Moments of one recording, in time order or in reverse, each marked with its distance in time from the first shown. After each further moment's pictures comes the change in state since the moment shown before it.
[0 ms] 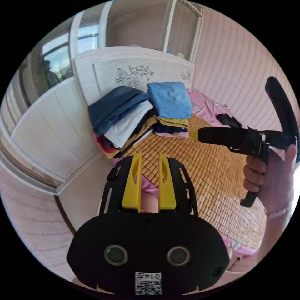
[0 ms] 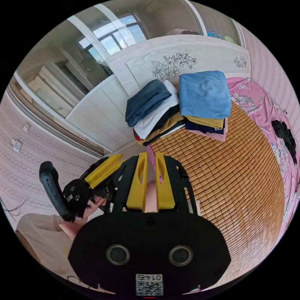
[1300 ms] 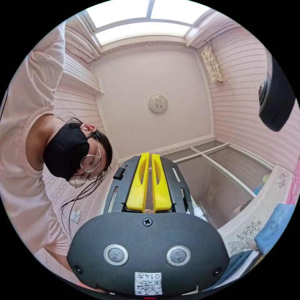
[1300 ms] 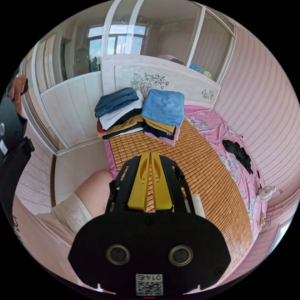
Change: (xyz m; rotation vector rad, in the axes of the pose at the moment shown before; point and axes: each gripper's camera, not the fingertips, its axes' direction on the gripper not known) left arm 0.350 0.271 -0.243 1.815 -1.288 0.268; right arm -0.103 0.056 -0.016 0.178 0.479 -0.154
